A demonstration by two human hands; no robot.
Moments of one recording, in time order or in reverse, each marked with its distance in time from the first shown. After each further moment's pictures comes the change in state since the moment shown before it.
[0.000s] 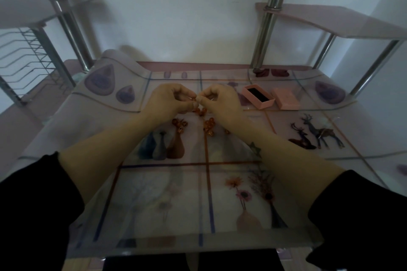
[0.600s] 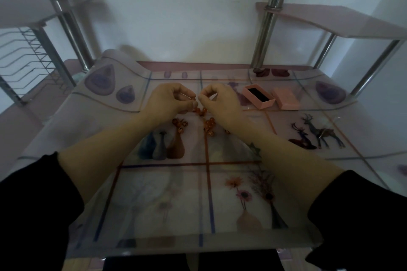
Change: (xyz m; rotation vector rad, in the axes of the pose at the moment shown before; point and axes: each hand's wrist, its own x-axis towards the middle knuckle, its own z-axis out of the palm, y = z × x) left_hand 0.000 0.000 0.000 0.028 0.016 -0.025; right_hand -0.001 -0.003 0.002 -0.037 0.009 0.008
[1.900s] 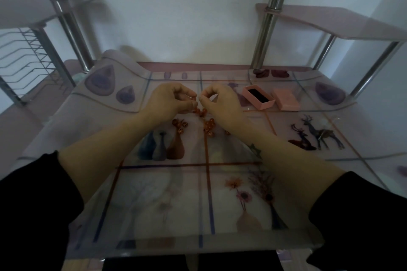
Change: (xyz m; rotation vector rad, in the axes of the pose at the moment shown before) left_hand 0.000 0.006 0.000 -0.019 -0.010 -0.020; right_hand 0.001 0.004 0.000 0.009 0.009 0.004
